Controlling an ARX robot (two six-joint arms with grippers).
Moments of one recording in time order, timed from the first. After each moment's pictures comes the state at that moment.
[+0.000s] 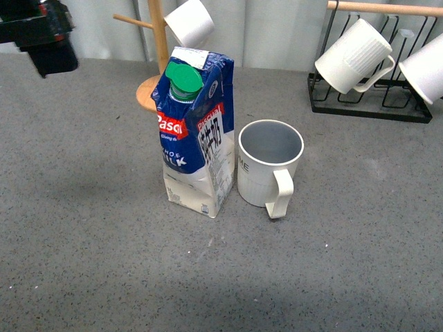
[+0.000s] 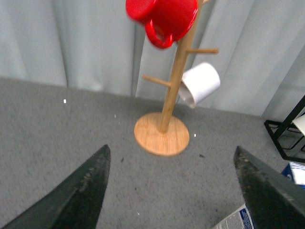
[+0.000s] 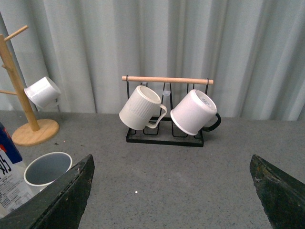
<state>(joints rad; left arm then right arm) -0.22 1.58 0.41 1.11 -0.21 -0.14 0.00 0.00 0.01 0.00 0.00 0.00</state>
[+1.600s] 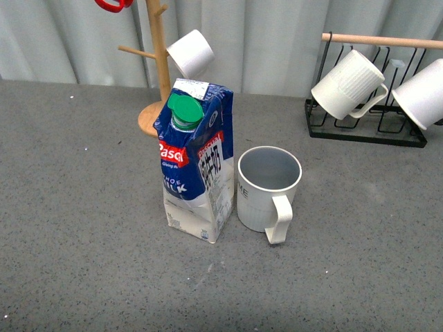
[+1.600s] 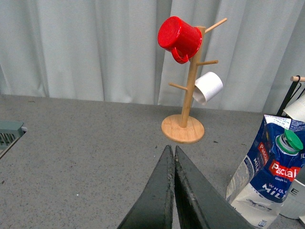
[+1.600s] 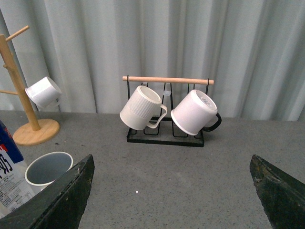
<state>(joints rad) 0.00 0.39 0.02 0.39 0.00 -0.01 0.00 0.00 0.01 0.00 0.00 0.00</state>
